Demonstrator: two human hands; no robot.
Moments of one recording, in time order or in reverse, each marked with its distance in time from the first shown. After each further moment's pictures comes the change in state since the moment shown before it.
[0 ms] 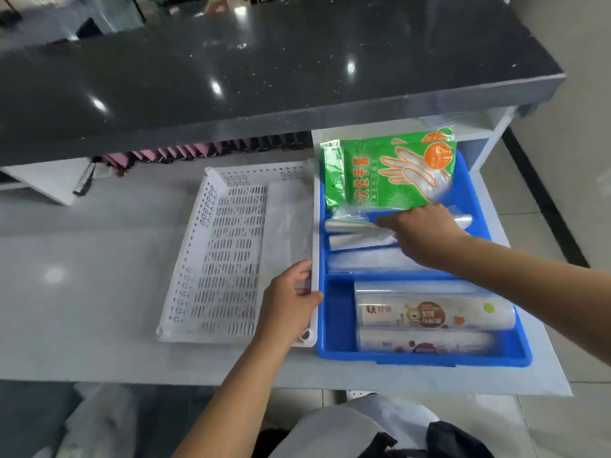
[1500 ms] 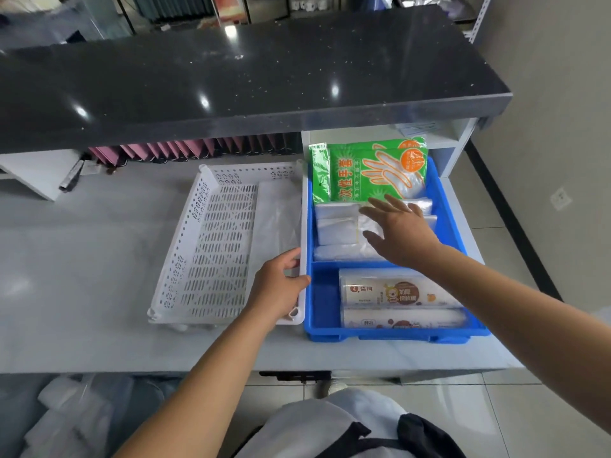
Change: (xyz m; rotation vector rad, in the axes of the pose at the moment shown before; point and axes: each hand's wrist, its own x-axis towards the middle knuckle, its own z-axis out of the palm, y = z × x) left_hand -0.005 0.003 -0.007 -0.020 -0.062 0.008; right_hand -0.026 -0.018 0.004 0.326 -0.024 0.168
